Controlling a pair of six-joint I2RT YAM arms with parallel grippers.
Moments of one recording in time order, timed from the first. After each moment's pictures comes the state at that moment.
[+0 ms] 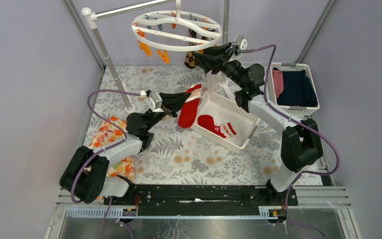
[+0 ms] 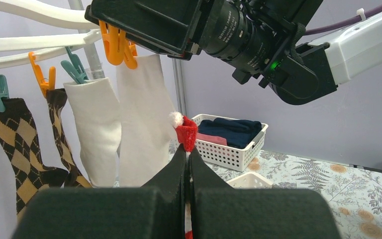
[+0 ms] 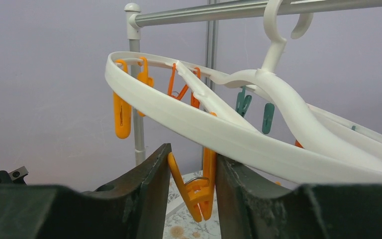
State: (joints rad) left arm -0.48 1.34 0.58 1.35 0.47 -0.19; right arm 0.45 1.68 1.29 1.03 -0.56 0.32
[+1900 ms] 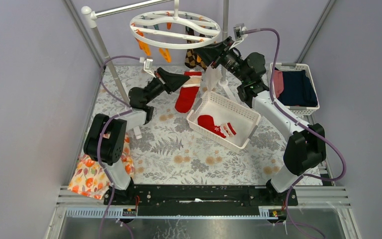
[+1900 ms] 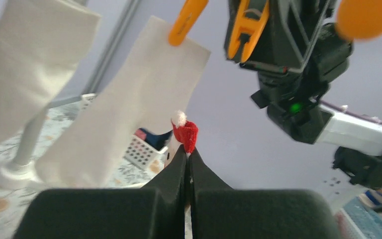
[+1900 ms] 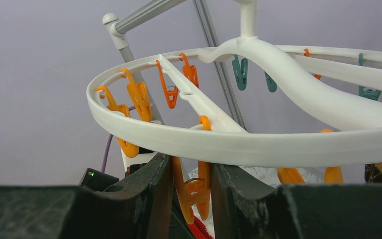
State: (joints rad) left arm -0.24 1.74 0.92 1.44 0.68 -1.05; right arm 0.45 1.64 1.41 0.66 -0.47 0.57
